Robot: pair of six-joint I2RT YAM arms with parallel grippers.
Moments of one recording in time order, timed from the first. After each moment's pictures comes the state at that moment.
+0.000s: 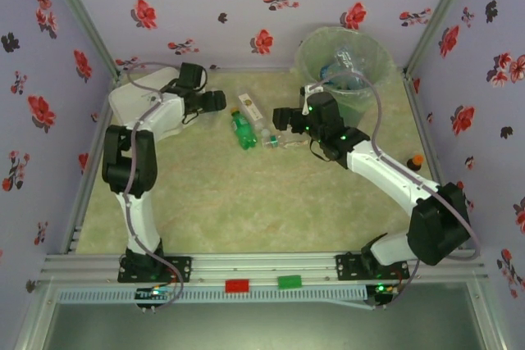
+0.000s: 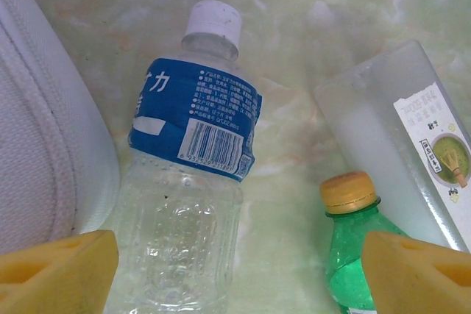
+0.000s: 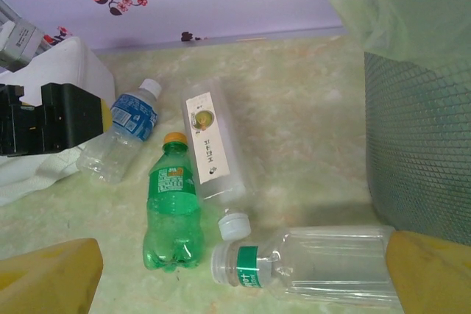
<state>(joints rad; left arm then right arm) -0.27 2.00 1.59 -0.50 0.03 -0.33 0.57 1.40 1.06 -0.15 0.08 0.39</state>
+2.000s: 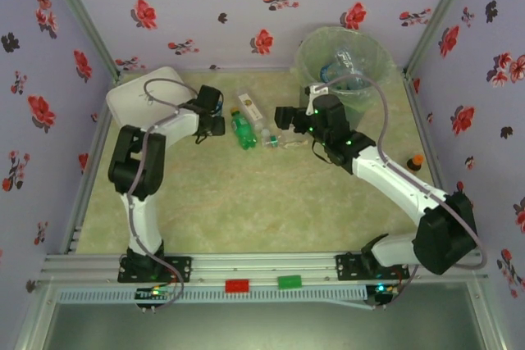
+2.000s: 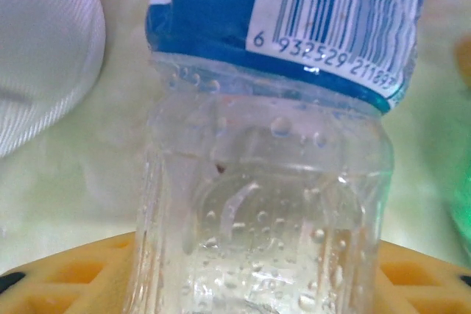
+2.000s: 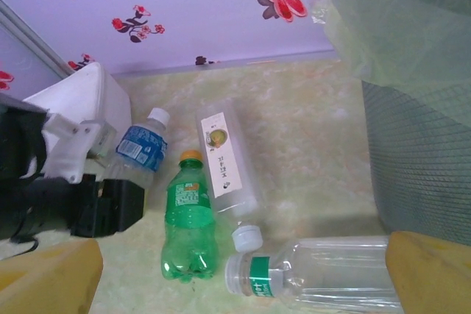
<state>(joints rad) -0.38 1.96 1.36 -0.46 -0.19 -0.34 0.57 1.35 1.03 -0.10 0.06 0.42</state>
